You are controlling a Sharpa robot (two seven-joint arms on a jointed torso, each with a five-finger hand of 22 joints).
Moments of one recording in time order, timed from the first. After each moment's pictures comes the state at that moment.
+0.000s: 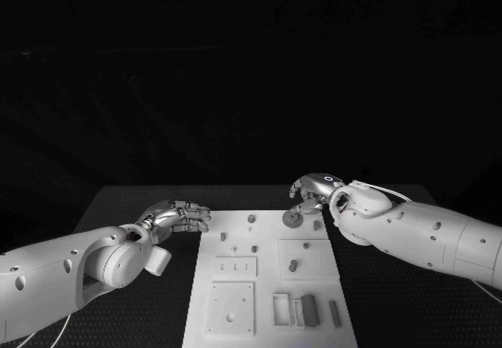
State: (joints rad) left arm 1.29 -0.85 -0.17 1.41 -0.10 -0.18 0.23; left_hand 1.10 -0.05 0.45 -0.29 0.05 0.74 0.19 0.42 0.39 1.05 0.16 0.12 0.15 0.92 0.13 0.36 0.65 0.04 0.85 0.04 0.17 0.70; right arm 1.31 -0.66 -0.08 1.19 -1.56 -0.30 -0.14; right_hand 1.05 -0.11 0.51 -0.26 0.08 0.85 0.16 0.21 0.50 1.23 0.04 1.24 0.99 1.21 -0.07 1.40 1.12 0.25 1.13 -0.02 0.94 1.31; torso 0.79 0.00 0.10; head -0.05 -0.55
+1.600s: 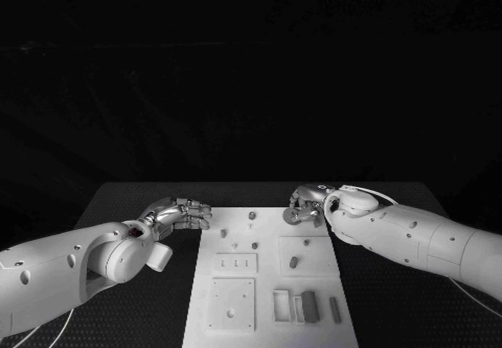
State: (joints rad) left arm 1.29 -0.84 -0.17 1.39 -0.10 -0.17 0.21; left_hand 1.10 -0.05 0.45 -0.29 0.05 0.74 0.19 0.42 0.38 1.05 0.16 0.11 0.15 0.92 0.13 0.36 0.65 0.04 0.85 0.04 0.17 0.70; right arm 1.26 -0.56 -0.08 1.00 -1.53 -0.18 -0.10; right_hand 1.05 -0.08 0.52 -0.27 0.08 0.83 0.17 0.20 0.49 1.21 0.05 1.26 0.99 1.20 -0.05 1.42 1.13 0.24 1.12 -0.02 0.94 1.31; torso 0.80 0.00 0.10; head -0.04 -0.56
